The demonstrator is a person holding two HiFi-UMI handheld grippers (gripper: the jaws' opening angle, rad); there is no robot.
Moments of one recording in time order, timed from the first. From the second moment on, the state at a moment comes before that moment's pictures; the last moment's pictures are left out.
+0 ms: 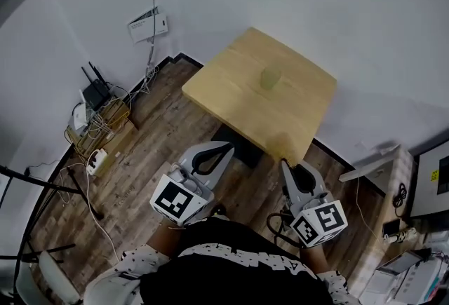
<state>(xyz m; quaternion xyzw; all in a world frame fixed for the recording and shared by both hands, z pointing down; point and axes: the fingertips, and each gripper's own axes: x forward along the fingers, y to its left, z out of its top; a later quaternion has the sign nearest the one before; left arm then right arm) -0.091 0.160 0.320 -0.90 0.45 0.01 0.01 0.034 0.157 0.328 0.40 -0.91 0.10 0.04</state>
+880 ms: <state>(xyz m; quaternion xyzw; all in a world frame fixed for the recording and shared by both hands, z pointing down) -0.112 0.103 0.350 -0.90 0.43 -0.01 -0.01 0.047 0.086 0.344 0.44 -0.89 0.09 0.08</state>
